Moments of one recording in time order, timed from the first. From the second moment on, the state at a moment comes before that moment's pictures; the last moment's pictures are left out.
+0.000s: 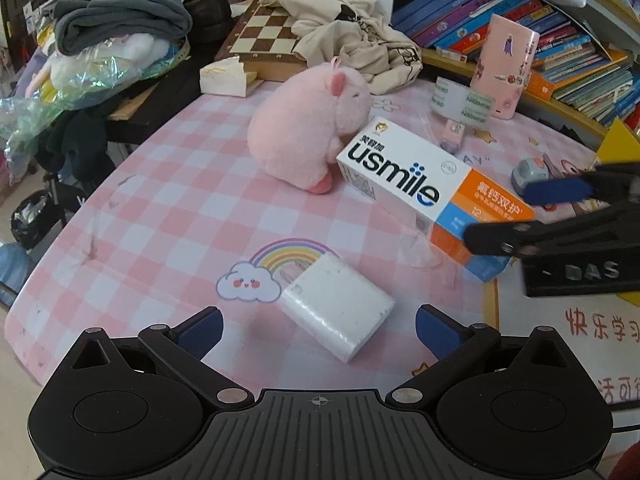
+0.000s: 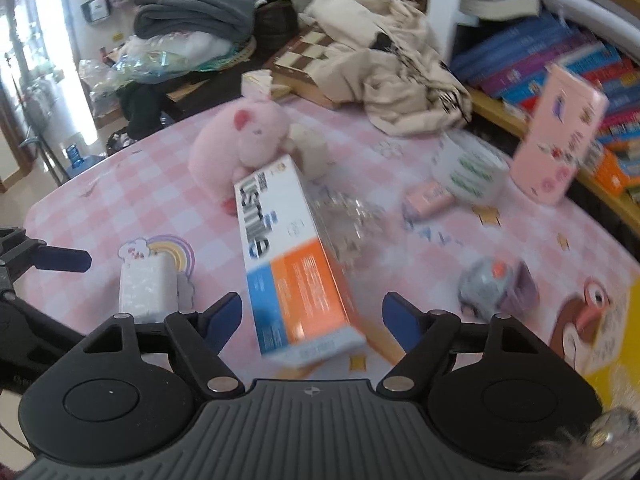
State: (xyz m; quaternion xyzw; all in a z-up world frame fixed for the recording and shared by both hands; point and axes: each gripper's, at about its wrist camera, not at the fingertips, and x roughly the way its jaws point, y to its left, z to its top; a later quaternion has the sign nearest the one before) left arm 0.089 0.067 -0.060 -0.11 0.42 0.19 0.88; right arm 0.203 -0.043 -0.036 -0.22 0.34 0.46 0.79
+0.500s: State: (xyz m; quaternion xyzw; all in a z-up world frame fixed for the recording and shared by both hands) left arm 0.102 0.061 -0.071 -0.06 0.45 0.15 0.88; right arm 0.209 0.013 -0.053 -0.32 0.30 0.48 0.76
